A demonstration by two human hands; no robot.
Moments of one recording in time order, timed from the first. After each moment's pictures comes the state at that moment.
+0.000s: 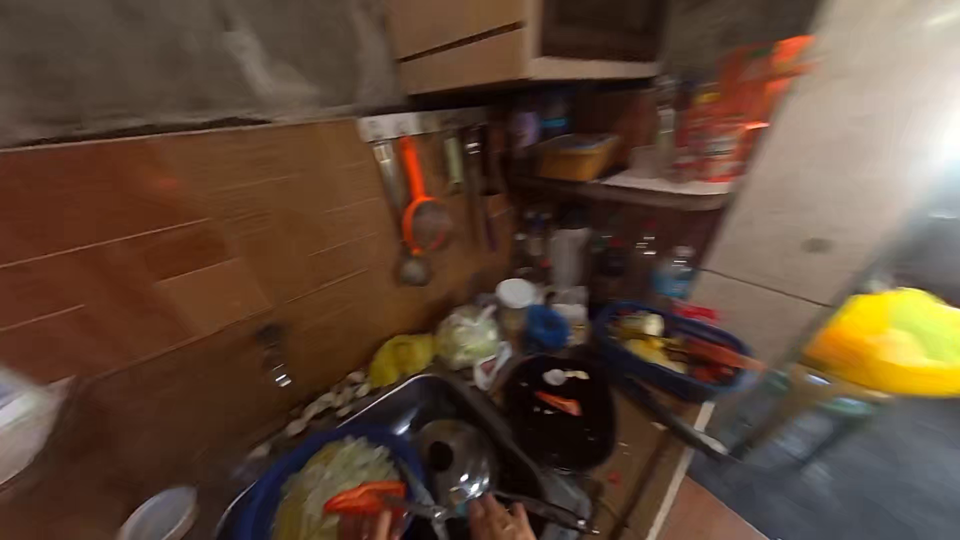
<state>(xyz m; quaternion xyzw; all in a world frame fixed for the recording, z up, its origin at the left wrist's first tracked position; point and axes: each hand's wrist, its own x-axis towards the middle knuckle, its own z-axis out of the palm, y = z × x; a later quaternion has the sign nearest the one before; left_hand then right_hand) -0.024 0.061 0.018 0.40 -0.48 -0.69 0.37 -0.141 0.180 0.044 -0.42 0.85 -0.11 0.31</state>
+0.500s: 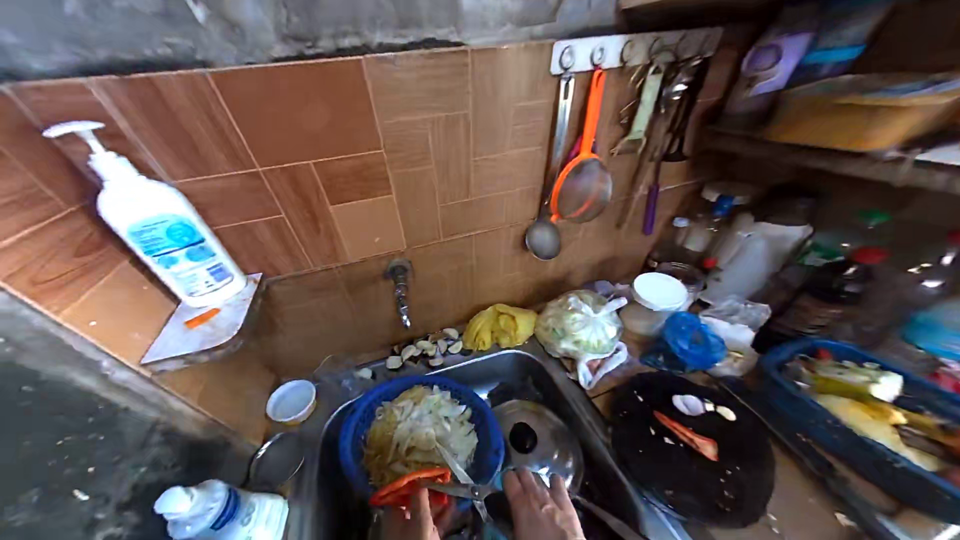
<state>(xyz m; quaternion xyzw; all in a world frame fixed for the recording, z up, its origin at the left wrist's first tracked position) 0.011 0.051 0.010 0.55 -0.38 -0.58 0.46 -0.132 0.107 0.027 -0.54 0.78 0.00 0.31</state>
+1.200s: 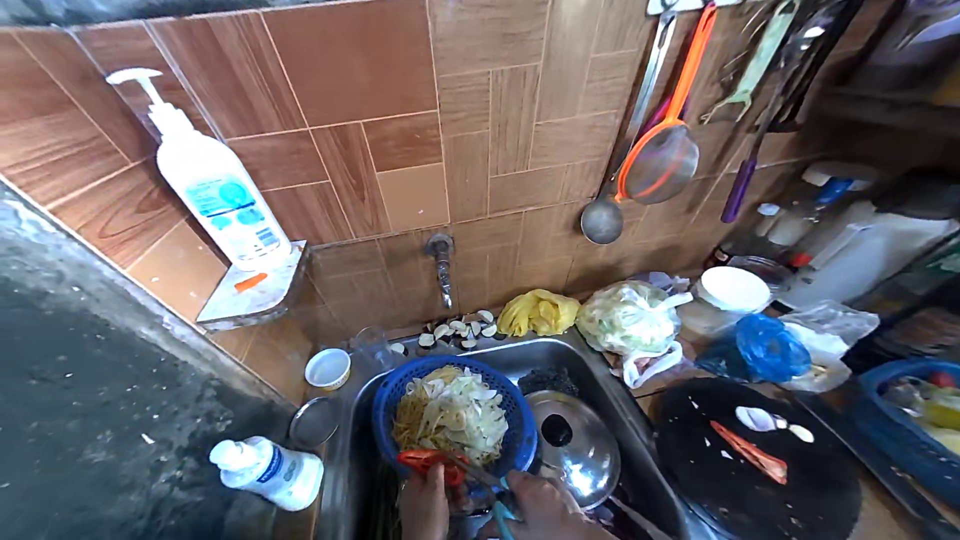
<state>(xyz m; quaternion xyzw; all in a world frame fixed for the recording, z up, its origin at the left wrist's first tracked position) 0.035 0.012 -0.029 0.63 -0.38 -0.59 0.33 -0.125 0.065 -0.007 -0.56 0.71 0.09 0.42</state>
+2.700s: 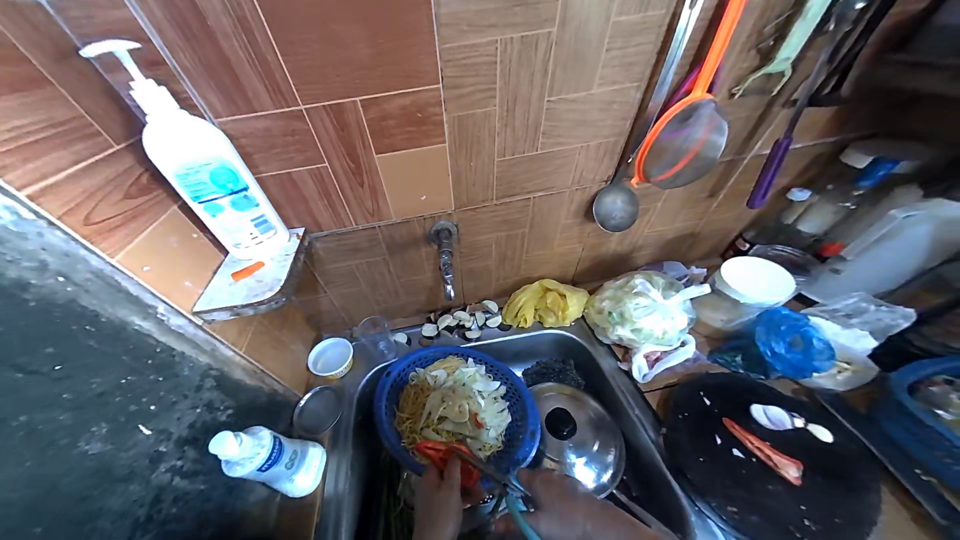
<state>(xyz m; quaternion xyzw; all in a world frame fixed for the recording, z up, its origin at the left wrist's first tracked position) 0.025 0.015 -0.034 0.62 -0.39 -0.62 0.29 -0.153 0.062 -0.020 -0.55 0.67 0.07 0.49</state>
